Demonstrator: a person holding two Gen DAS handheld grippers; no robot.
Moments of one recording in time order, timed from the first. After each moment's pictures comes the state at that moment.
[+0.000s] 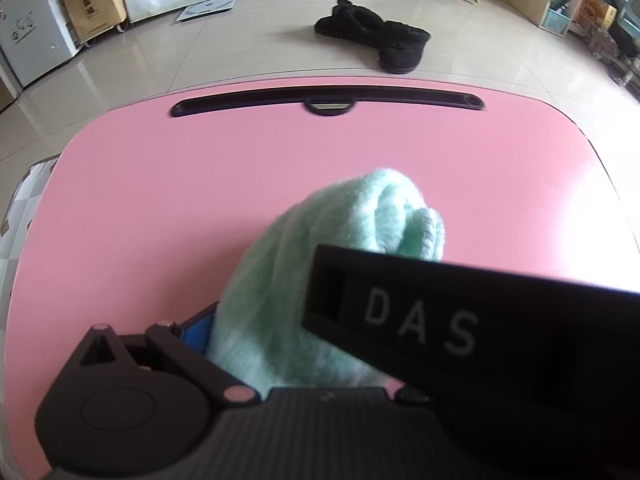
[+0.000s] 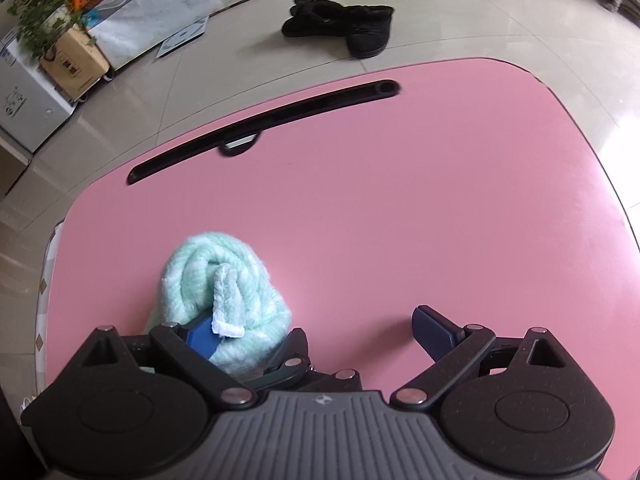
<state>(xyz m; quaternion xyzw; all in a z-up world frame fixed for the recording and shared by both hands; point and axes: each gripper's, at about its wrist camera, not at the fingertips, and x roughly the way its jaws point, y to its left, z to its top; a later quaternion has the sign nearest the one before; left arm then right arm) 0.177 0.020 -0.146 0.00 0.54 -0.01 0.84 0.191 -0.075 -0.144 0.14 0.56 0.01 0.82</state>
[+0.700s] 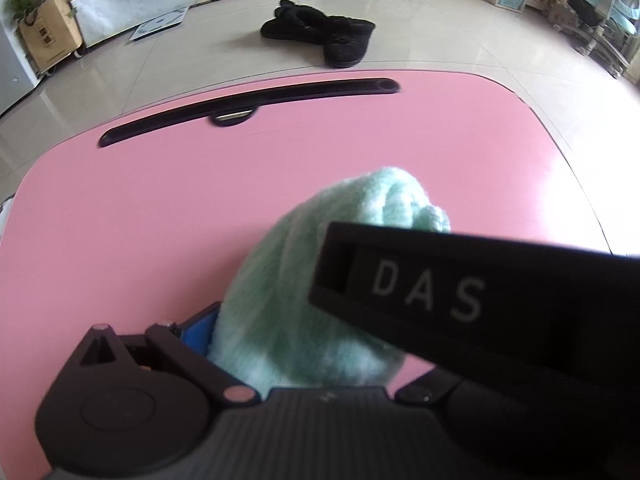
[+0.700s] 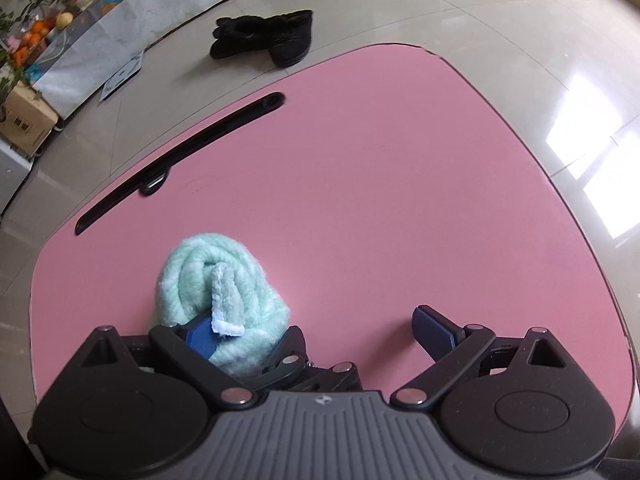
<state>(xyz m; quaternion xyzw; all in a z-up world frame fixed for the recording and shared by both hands) 0.179 -0.037 -0.149 0.04 0.54 -0.06 0.84 0.175 -0.133 -0.144 0.20 0.55 -0.07 0.81</state>
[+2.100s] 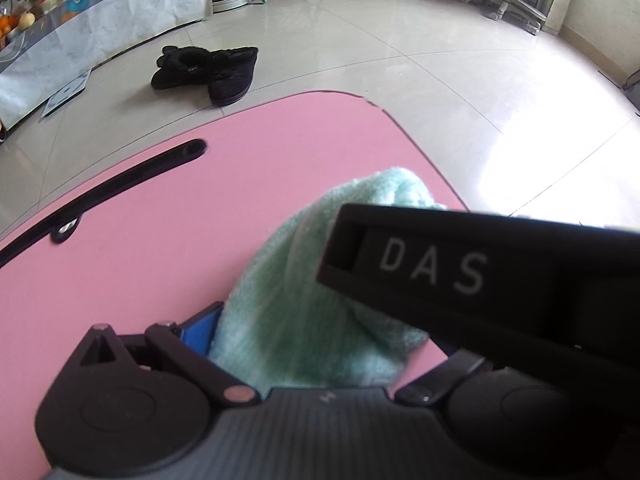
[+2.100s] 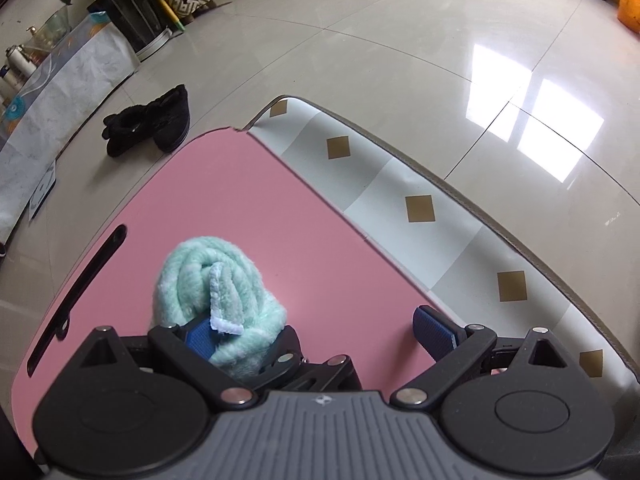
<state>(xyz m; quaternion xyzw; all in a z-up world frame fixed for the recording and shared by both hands) 0.204 -0.153 -0.155 0.10 0.51 -0.17 0.84 0.166 -0.244 -0.142 0.28 0.50 -0.22 0.79</state>
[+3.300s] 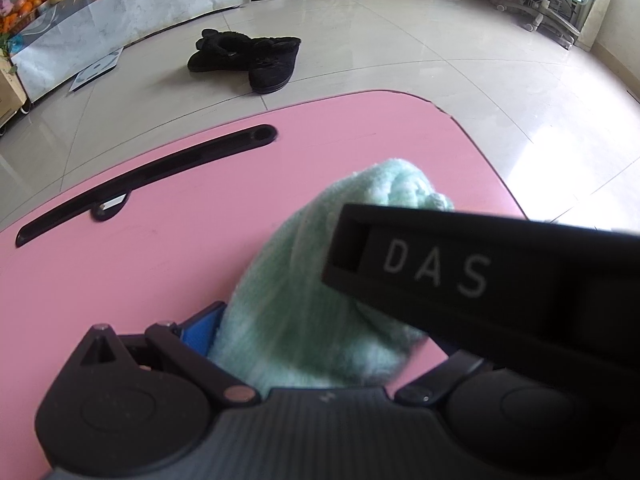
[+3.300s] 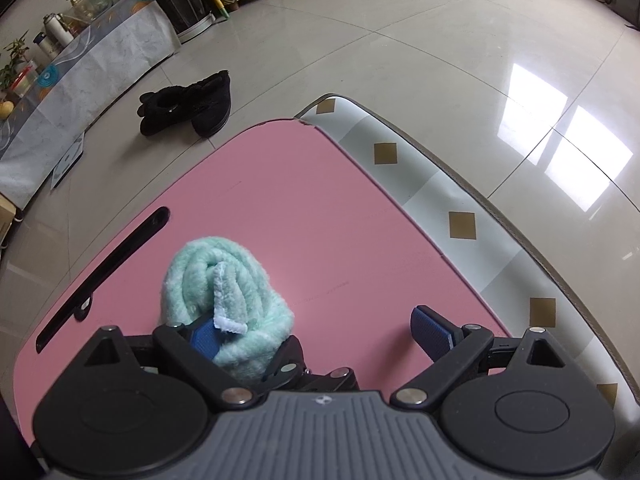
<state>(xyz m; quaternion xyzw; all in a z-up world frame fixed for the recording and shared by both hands) 0.215 -0.108 -0.152 0.08 0.52 -0.13 0.84 0.191 -0.214 -0.142 0.25 0.50 -0.16 0.81</state>
